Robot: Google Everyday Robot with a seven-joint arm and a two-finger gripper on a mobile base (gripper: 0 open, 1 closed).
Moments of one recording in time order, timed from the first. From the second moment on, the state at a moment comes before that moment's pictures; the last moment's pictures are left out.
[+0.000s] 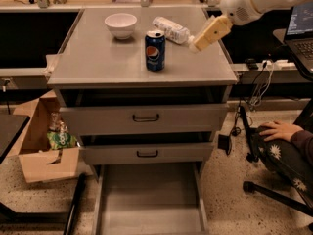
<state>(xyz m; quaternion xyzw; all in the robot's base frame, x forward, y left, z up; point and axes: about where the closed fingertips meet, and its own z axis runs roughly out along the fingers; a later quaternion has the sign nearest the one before) 0.673 -0.145 0.998 -0.55 0.71 0.05 0.45</state>
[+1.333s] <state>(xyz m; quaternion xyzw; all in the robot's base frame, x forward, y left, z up) 0.704 -0.104 0.944 -0.54 0.68 0.16 0.47</state>
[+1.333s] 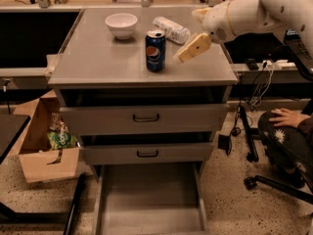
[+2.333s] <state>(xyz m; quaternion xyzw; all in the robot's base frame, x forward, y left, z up) 0.737 -0.058 0.934 -0.51 0.66 0.23 0.50</state>
